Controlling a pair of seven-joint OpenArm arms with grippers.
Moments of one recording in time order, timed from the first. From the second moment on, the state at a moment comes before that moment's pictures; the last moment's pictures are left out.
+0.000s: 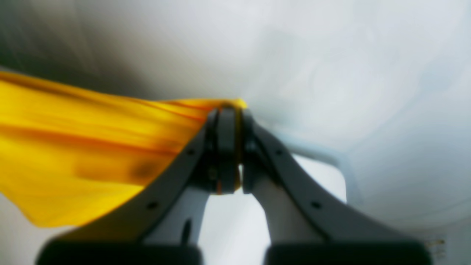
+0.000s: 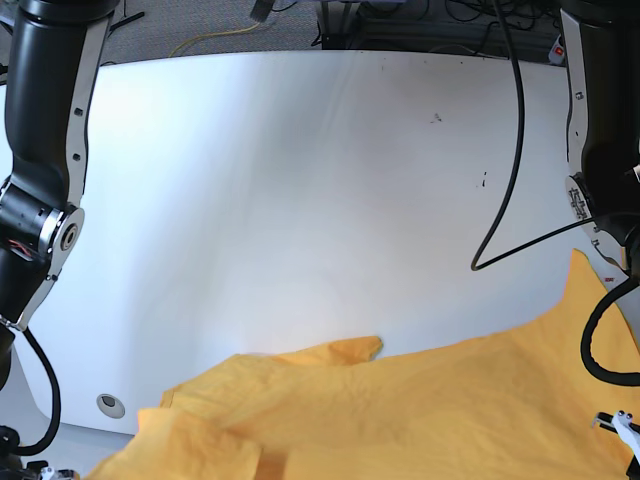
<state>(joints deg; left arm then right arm) -57.2 -23.6 -9.6 110.5 -15.9 -43.2 77.7 66.7 26.2 10.8 69.3 27.1 33.6 -72.7</state>
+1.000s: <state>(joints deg) -4.9 -14.2 -9.7 114.7 -14.6 -42.8 82.6 13.6 25.9 32.6 75.1 46.3 33.0 -75.3</state>
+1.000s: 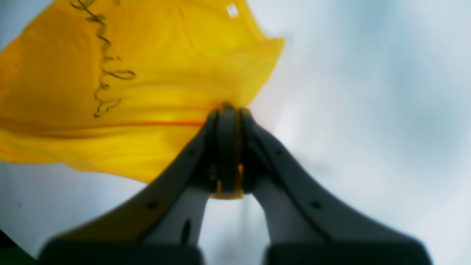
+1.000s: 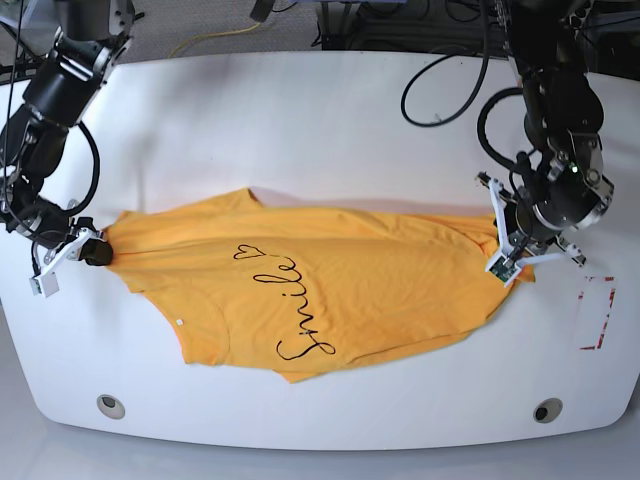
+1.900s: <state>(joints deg) 18.4 -12.0 -24.0 114.8 -14.4 -43.0 68.8 -6.1 22.5 40.3 85.8 51.9 33.5 -76.1</state>
